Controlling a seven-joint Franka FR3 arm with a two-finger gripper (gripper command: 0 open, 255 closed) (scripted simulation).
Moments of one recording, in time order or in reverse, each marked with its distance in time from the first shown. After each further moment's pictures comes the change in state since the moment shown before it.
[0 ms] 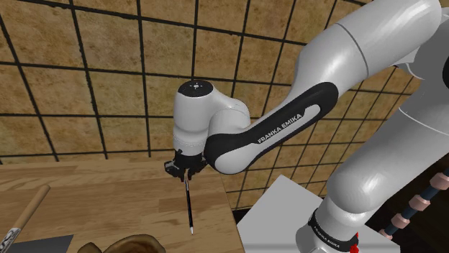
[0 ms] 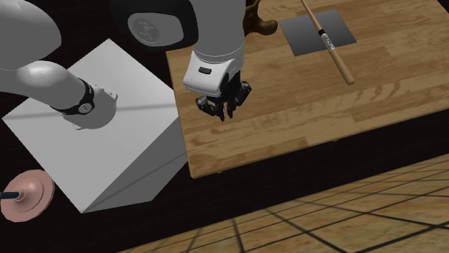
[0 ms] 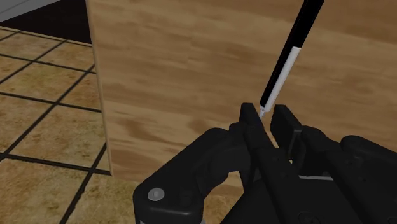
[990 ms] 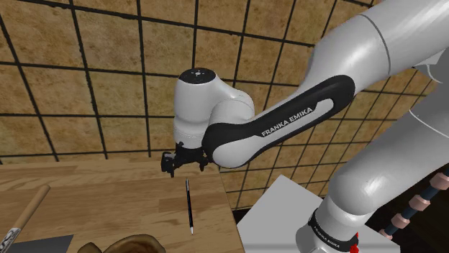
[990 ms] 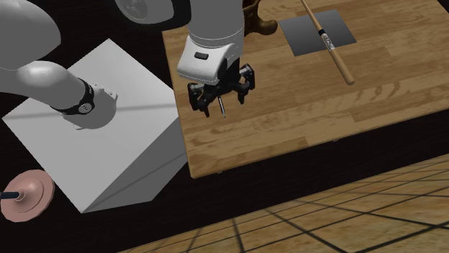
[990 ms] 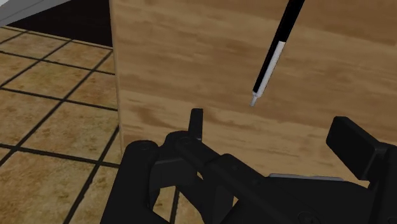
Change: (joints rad) arm 0.049 -0.084 -0.038 0.015 0.101 -0.074 -0.075
